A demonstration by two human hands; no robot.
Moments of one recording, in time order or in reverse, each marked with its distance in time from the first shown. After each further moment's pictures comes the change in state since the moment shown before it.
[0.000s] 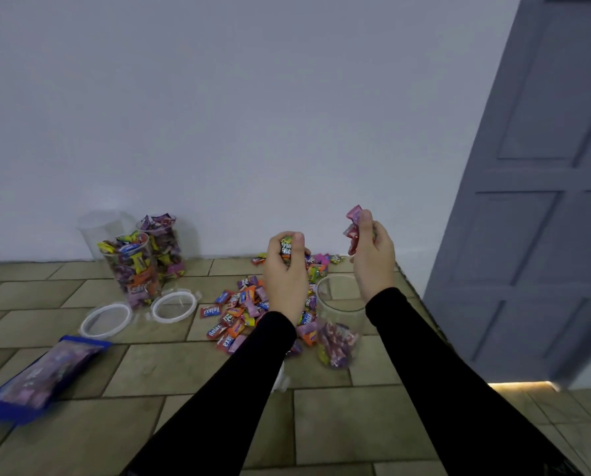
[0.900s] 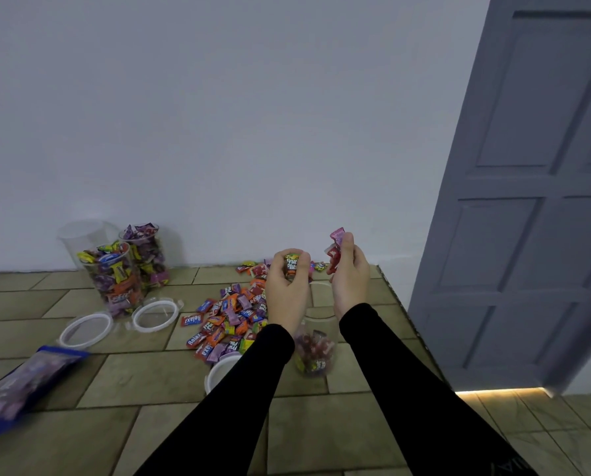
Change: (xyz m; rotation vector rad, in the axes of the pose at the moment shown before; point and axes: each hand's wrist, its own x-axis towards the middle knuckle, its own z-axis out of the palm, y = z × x) left_hand -0.019 -0.006 0.037 0.010 -0.065 -0.068; right_hand -0.008 0.006 -0.016 0.172 0.034 0.227
